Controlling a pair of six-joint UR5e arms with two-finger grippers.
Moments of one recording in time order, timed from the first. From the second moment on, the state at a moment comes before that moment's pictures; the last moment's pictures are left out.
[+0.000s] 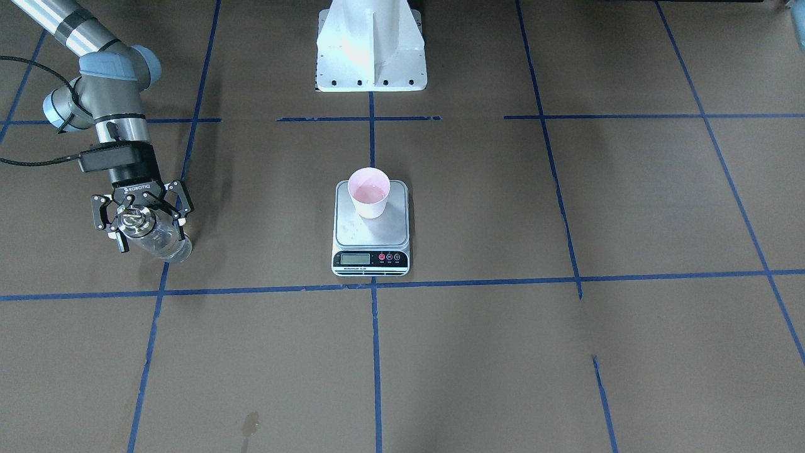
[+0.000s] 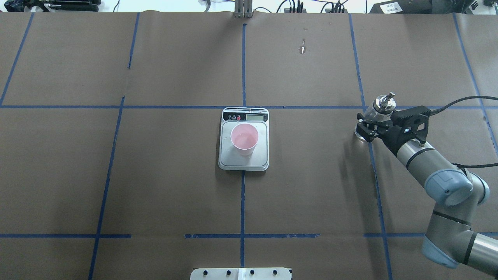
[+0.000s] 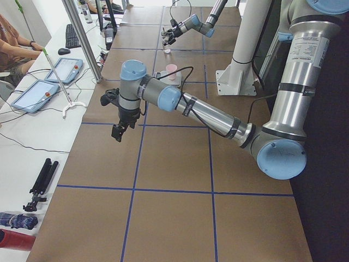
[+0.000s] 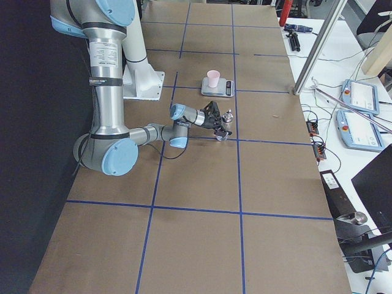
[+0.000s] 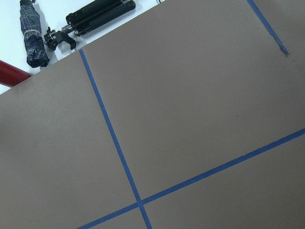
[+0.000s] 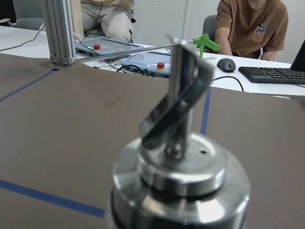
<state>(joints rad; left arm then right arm) -1.45 -1.75 -1.84 -1.55 -2.16 0.08 0.48 -1.55 1.59 -0.34 1.00 0.87</state>
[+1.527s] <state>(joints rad) -1.45 -1.75 -1.84 -1.55 -2.16 0.08 0.39 -1.87 1.89 -0.34 1.01 0.87</state>
